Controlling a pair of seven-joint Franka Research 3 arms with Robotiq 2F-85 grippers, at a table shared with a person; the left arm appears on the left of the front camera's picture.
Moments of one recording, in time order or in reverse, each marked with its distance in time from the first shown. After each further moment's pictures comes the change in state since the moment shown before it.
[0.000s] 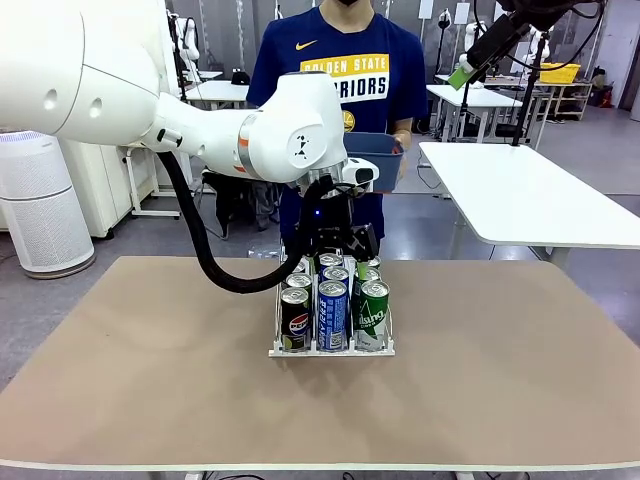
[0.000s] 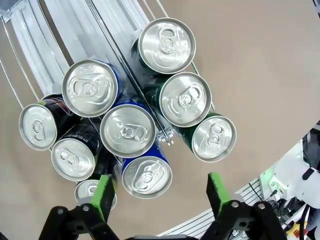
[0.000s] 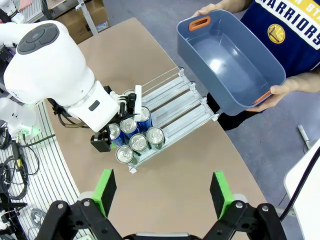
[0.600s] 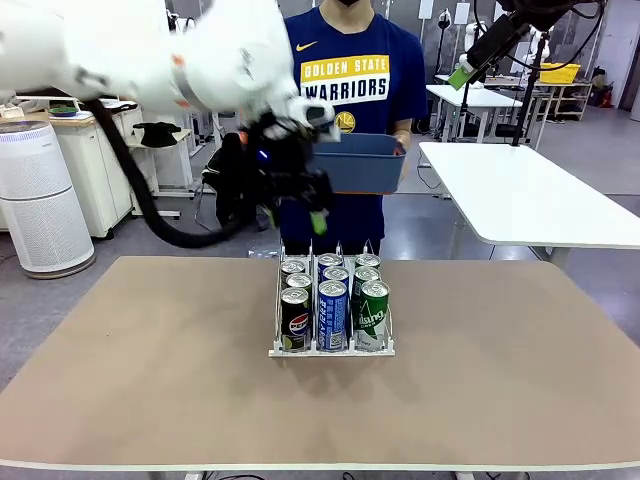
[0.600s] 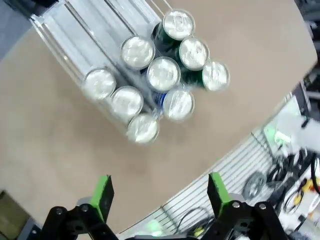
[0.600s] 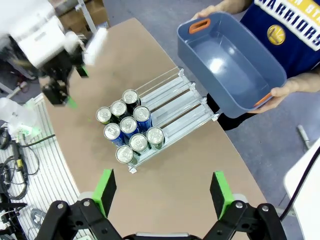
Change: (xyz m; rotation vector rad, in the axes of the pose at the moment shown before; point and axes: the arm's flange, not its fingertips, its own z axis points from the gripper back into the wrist) left arm -0.049 0.067 0.147 -0.033 0.000 -0.183; right arm 0.000 0.000 0.000 0.000 0.000 0.000
